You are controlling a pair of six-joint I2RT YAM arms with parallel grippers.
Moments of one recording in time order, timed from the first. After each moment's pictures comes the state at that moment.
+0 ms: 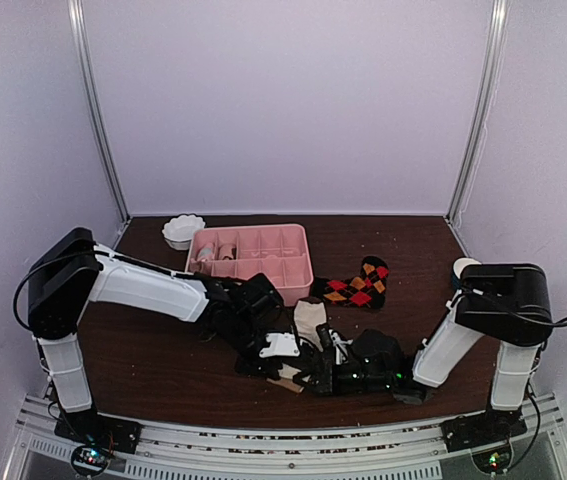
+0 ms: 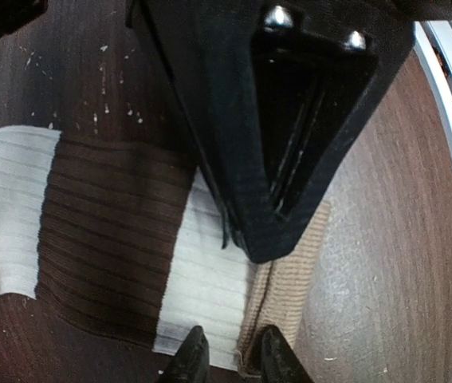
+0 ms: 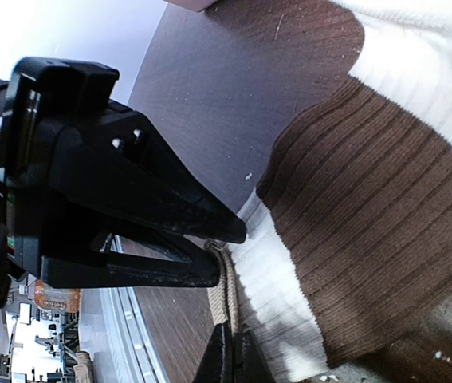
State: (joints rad) left arm -1.02 1.90 1.15 -0.43 0.35 0.71; right arm 1.10 1.92 0.45 1.06 -0.20 1.03
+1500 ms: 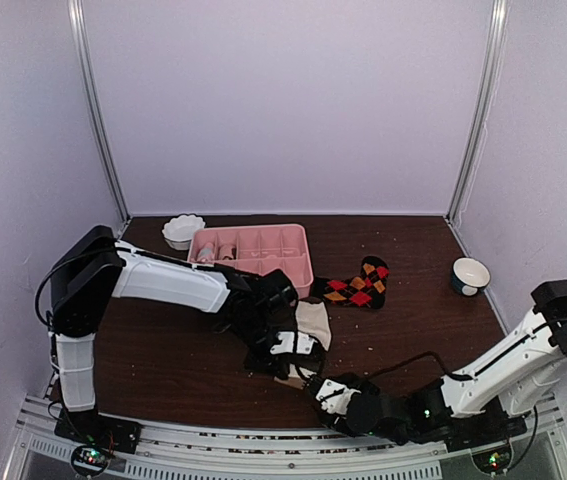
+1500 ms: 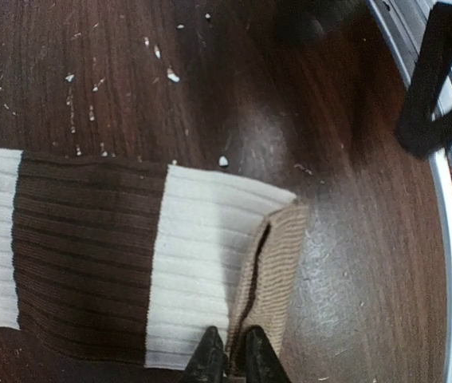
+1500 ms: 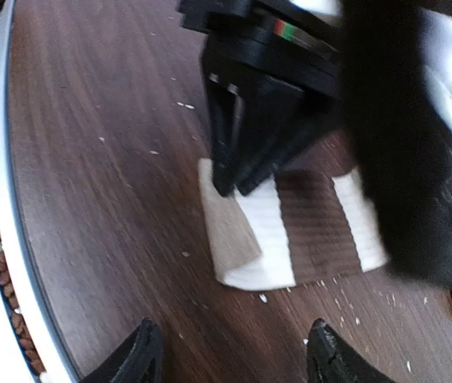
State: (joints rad) left arm -1.02 2.02 1.32 -0.61 0.42 0.75; right arm 1.57 1.55 0.46 0.36 0.68 0.11
